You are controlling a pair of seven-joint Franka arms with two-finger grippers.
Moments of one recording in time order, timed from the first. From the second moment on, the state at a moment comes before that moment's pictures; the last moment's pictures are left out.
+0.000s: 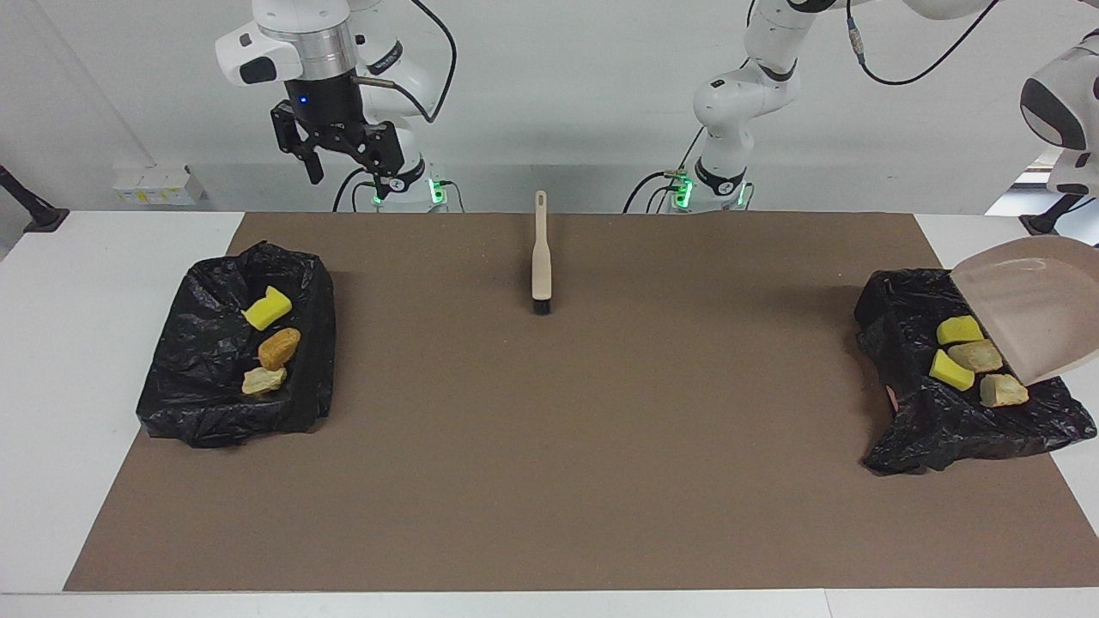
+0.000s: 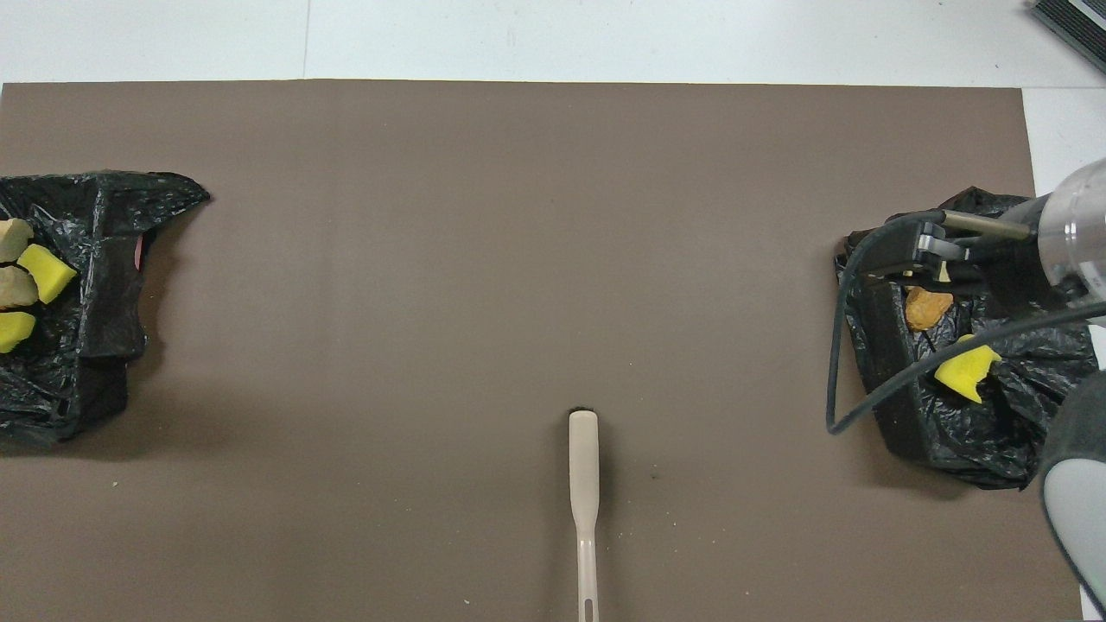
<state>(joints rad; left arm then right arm) 0.37 0.14 -0.05 -1.60 0.69 1.96 1.66 -0.10 0.01 0.33 -1.38 -0.08 1.43 0.50</state>
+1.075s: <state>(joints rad) 0.06 0.03 -0.07 -1.76 0.14 1.71 0.44 -0.01 0.01 0.15 -1.38 -0.05 1.44 0.49</state>
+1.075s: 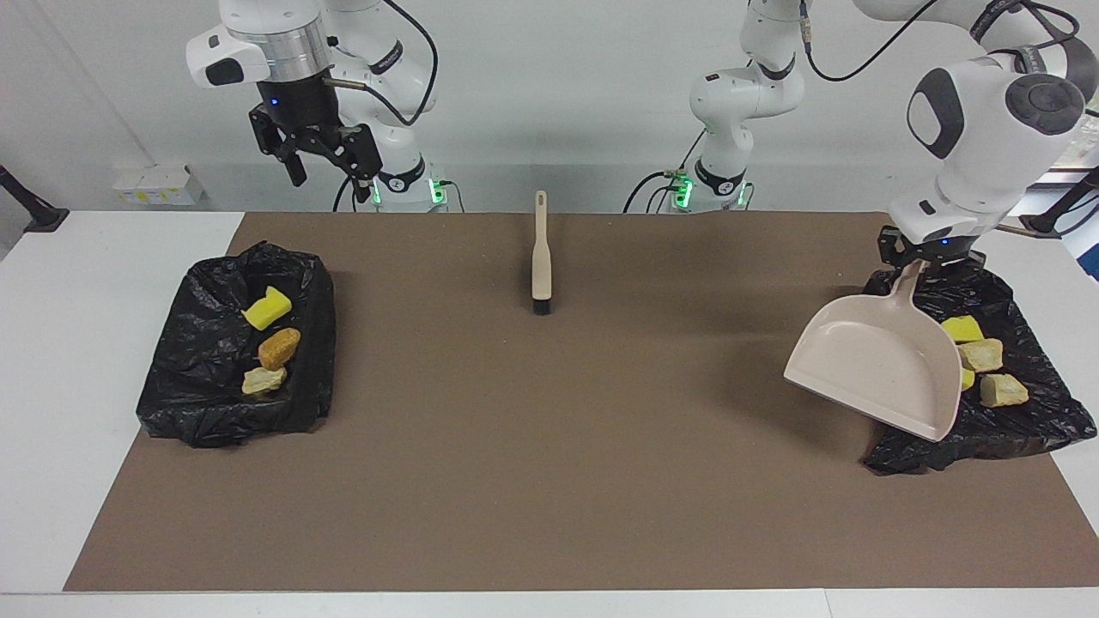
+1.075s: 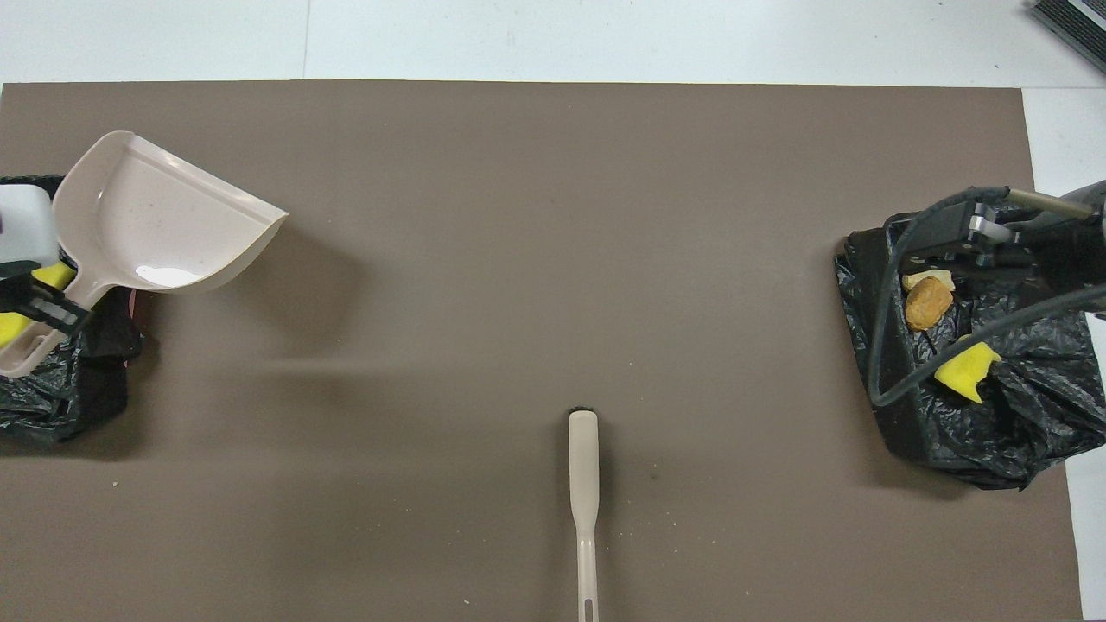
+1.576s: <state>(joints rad) -0.20 0.05 -0.07 -1.79 -0.02 1.82 -0.13 -0.01 0.01 0.13 -1.38 -0.05 1.44 0.41</state>
